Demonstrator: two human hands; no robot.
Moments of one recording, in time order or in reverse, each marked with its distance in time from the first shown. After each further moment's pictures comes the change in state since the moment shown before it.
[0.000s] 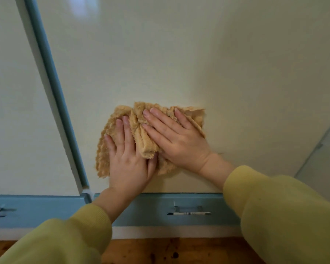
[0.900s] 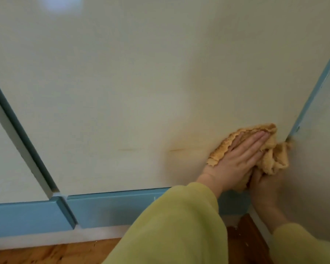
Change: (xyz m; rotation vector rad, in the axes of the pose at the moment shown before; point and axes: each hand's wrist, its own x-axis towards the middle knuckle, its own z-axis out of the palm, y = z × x) left_hand 0.007 0.217 0.074 -0.003 -0.123 0.786; right_hand -0.226 0.032 -0.065 0.361 0.174 1.456
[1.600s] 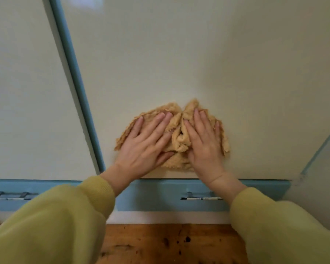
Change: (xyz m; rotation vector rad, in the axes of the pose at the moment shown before) left_hand -0.186 -0.169 -0.070 0.171 -0.045 -0.274; right_hand -0.050 -0.157 0.126 -0.208 -0.258 -0.809
